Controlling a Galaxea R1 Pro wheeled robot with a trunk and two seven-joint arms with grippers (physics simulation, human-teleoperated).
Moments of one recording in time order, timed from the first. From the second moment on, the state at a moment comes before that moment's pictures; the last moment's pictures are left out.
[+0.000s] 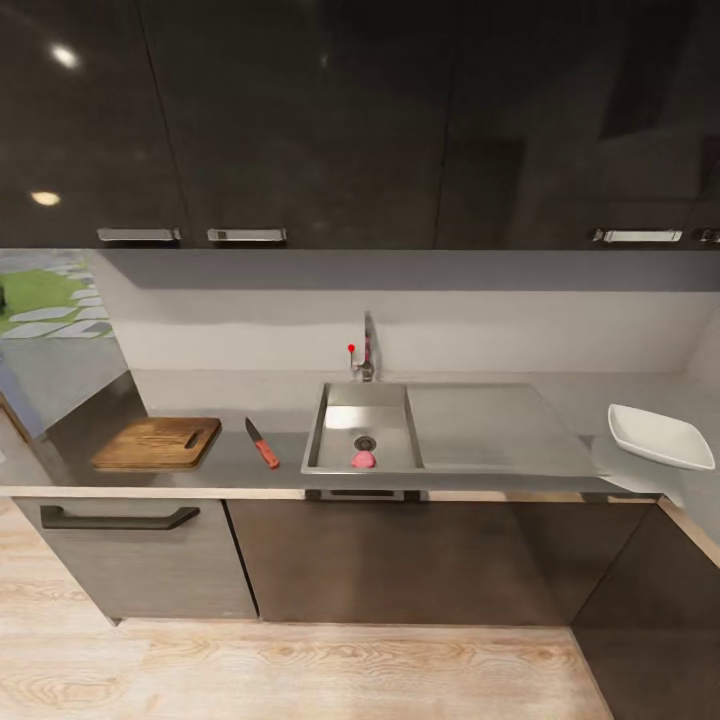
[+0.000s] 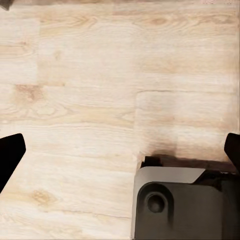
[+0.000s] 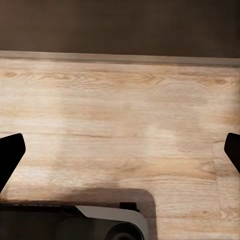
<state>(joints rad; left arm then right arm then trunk) 0.14 0.00 -0.05 -1.13 0.01 0.43 0.23 0.30 -0.01 0.01 -0.90 0.01 -0.30 0.01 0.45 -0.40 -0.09</state>
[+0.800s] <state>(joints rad) 0.08 -0.03 -0.05 -1.40 0.02 0.58 0.24 0.30 -0.01 0.01 -0.89 0.01 -0.30 0.01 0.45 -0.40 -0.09</state>
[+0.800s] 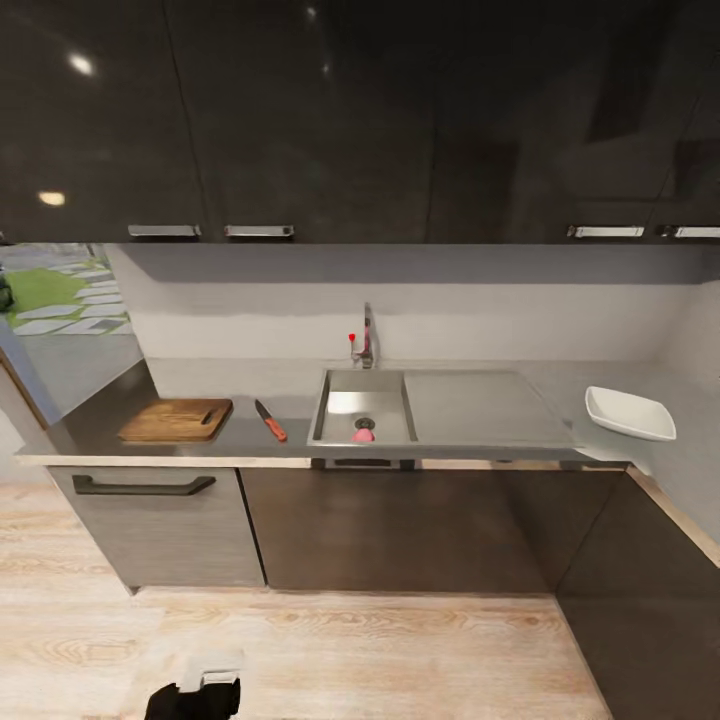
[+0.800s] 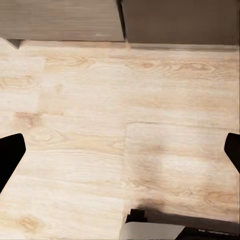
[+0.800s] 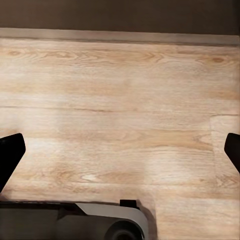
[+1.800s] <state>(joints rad) -0.88 -0.15 -0.14 -1.12 0.03 1.01 0.24 0.30 -0.01 0.01 -0.88 0.01 -0.30 0.01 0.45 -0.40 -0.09</state>
